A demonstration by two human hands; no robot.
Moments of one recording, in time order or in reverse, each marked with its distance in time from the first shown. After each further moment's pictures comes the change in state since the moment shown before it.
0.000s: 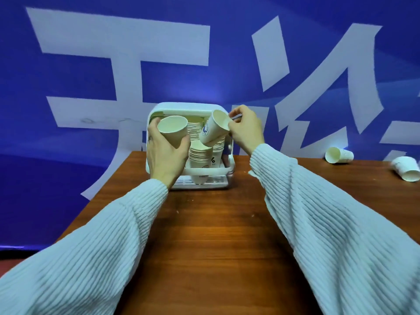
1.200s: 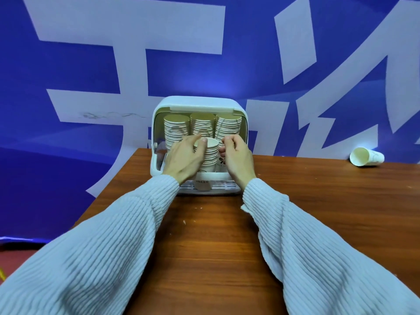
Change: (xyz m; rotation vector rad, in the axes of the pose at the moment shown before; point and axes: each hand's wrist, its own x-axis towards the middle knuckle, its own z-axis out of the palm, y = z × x) left_hand 0.041 -0.044 0.042 0.351 -0.439 0.072; right_hand -0.020 0.056 0.090 0.232 -0.089 0.086
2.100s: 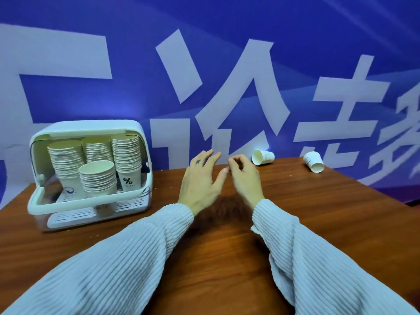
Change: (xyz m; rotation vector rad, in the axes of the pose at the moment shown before) left_hand -0.060 0.211 0.163 -0.141 -0.053 0.453; right_hand -0.044 0.062 -0.261 -0.082 0.305 0.038
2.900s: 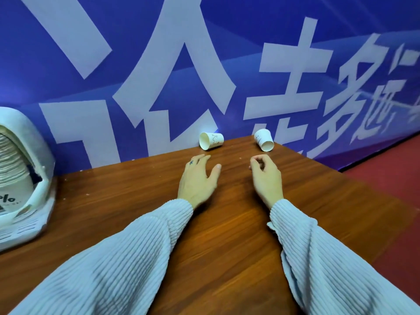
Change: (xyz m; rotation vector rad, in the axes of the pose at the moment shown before) left_hand 0.051 0.065 0.178 -0.183 -0.278 -0.133; right_hand 0.045 0.137 -0.176 -0.217 0.265 0.219
